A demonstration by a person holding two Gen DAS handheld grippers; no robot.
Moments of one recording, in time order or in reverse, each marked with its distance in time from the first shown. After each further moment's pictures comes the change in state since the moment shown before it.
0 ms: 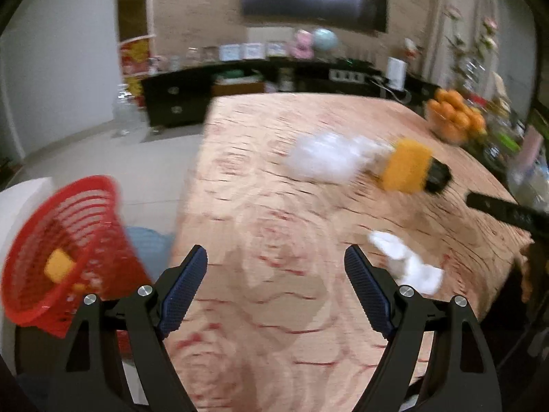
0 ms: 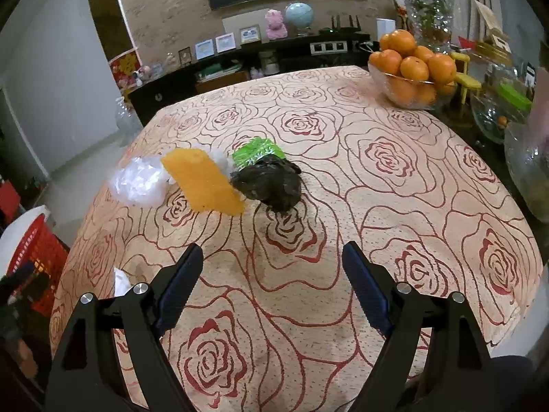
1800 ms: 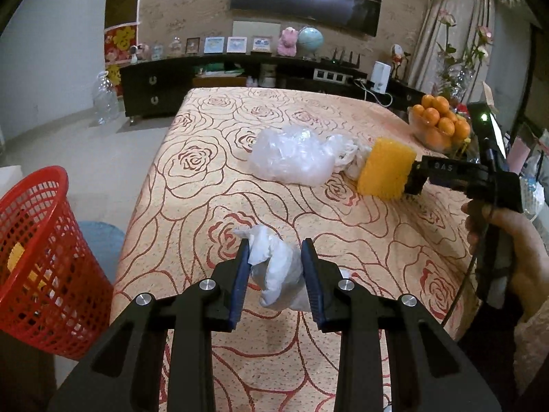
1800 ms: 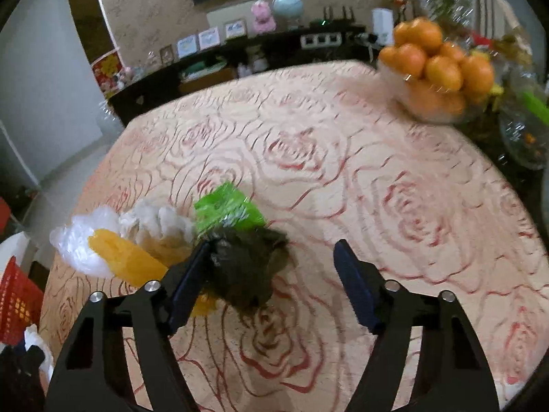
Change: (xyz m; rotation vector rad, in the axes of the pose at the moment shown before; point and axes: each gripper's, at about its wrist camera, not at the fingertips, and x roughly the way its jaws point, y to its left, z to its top) left arm 0.024 -0.009 0.006 -0.061 0.002 -0.088; right arm 0.094 -0.009 0.062 0.014 0.072 0.017
